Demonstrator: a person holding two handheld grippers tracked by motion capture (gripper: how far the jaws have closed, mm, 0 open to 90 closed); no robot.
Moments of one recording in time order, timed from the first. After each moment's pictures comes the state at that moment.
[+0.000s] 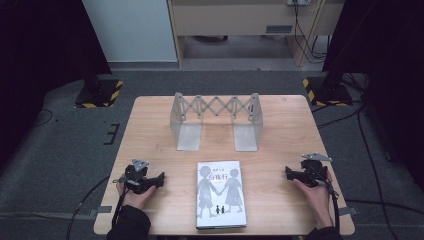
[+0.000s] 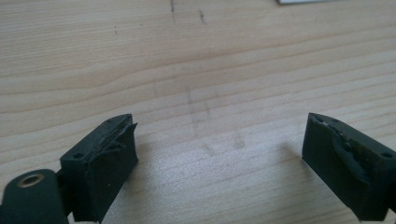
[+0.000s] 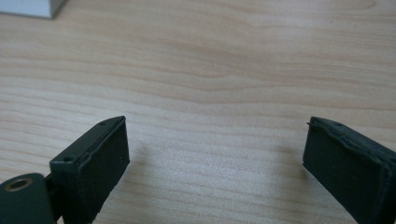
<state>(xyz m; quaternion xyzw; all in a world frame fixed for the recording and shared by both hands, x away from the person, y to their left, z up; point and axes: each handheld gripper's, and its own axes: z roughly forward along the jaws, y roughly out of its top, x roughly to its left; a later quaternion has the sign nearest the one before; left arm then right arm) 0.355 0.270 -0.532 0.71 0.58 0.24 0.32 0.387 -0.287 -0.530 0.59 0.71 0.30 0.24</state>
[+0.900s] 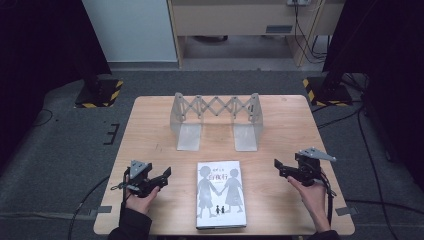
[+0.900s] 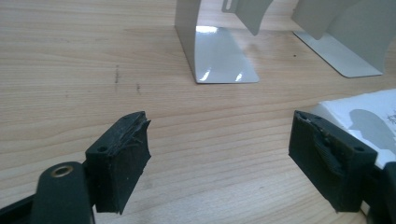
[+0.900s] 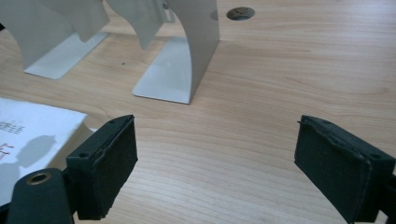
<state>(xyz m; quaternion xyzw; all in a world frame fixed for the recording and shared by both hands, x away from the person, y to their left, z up) 0.331 0.245 -0.501 0.67 0.54 0.24 0.45 0.366 -0.249 -0.471 0.53 0.70 0.43 0.21</state>
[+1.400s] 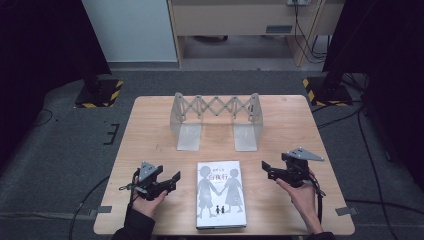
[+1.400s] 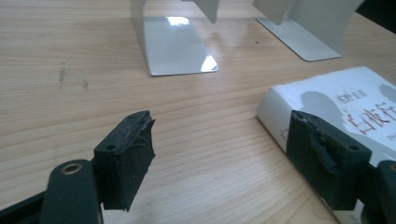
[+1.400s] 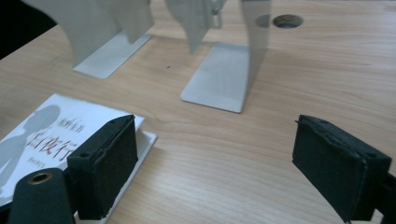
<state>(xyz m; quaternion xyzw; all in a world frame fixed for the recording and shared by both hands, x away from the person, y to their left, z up) 0.326 0.221 -0.503 0.70 0.51 0.20 0.46 0.359 -0.212 -0.465 0.49 0.72 0.45 0.19</state>
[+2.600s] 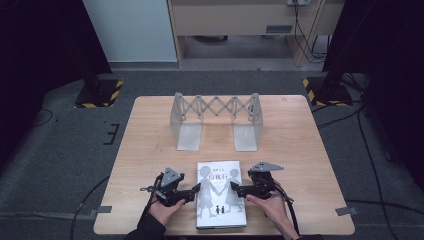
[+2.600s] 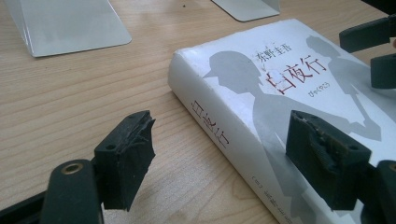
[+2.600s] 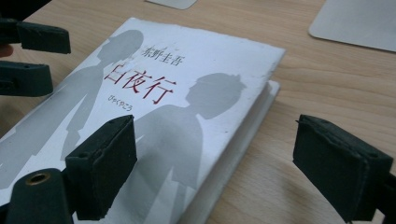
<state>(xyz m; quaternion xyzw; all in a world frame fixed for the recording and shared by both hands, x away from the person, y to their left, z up) 0.319 0.172 -0.517 0.76 0.45 0.15 0.45 0.346 -0.132 -0.514 0.45 0.78 0.44 0.09</state>
